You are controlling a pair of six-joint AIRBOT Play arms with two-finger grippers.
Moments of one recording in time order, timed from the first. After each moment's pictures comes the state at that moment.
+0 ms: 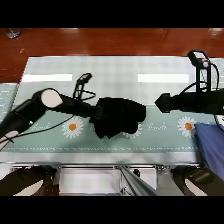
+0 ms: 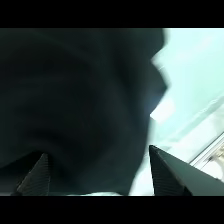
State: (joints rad) left arm -0.46 -1.14 0.88 0.92 -0.97 -1.46; right arm 0.34 -0.81 1.01 -1.48 1.21 1.83
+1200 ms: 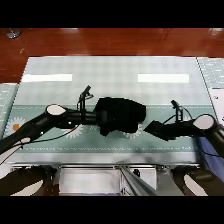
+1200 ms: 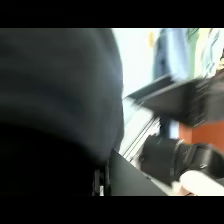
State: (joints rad) left arm -0.49 -1.21 0.63 0.11 -0.82 -0.96; right arm 0.09 -0.90 0.42 -0.87 1.02 1.56
